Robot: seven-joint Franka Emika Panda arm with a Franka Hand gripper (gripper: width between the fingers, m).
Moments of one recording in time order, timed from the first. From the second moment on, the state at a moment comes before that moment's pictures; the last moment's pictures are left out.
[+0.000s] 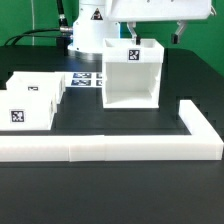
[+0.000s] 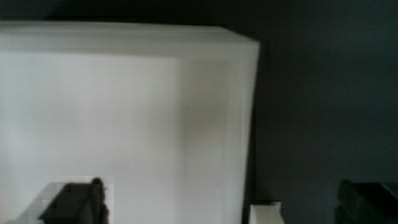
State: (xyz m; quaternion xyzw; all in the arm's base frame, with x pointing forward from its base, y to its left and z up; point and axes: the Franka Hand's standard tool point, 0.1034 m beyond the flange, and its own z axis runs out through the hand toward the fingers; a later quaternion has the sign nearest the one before) arm 0.419 0.109 0.109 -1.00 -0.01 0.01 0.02
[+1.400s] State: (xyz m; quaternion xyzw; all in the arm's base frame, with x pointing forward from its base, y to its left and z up) arm 0.399 0.112 0.094 -1.00 -0.01 0.02 0.02
